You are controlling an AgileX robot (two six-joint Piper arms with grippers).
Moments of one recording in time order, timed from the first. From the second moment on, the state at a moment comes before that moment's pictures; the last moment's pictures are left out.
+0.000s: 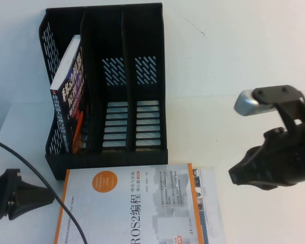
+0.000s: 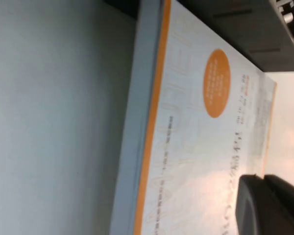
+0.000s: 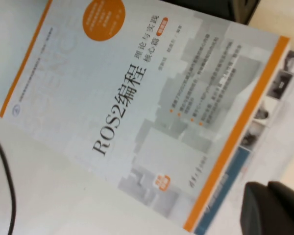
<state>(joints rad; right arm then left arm) 0.47 1.35 -0.97 0.45 0.74 -0.14 0.38 1.57 -0.62 -1.24 1.11 0.93</state>
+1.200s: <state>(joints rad) 0.45 0.64 -0.94 -0.02 1.12 0.24 0.26 1.93 -0.75 -1.22 1.10 1.00</state>
